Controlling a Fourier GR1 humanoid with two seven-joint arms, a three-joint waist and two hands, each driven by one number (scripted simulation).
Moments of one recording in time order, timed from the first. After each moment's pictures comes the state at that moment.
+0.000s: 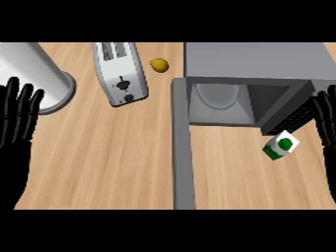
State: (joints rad) left arm 0.00 0.10 -0.02 -2.10 0.00 -0.01 -0.02; right arm 0.05 -0.13 0.00 -2.10 0.02 0.02 0.00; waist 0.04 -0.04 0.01
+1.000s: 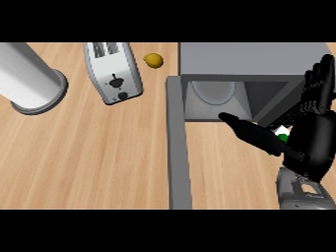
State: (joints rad) left arm 0.14 0.14 0.21 -2.16 0.25 -0.10 0.09; right arm -0.22 0.00 0.11 -1.89 0.51 -0.55 0.27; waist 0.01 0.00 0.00
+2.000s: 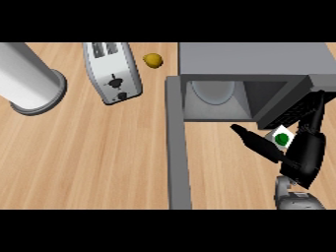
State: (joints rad) left arm 0.29 0.16 0.44 -2.28 0.49 -0.28 0.15; right arm -0.07 -0.01 0.05 -1.68 0.32 -0.67 0.04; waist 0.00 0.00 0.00
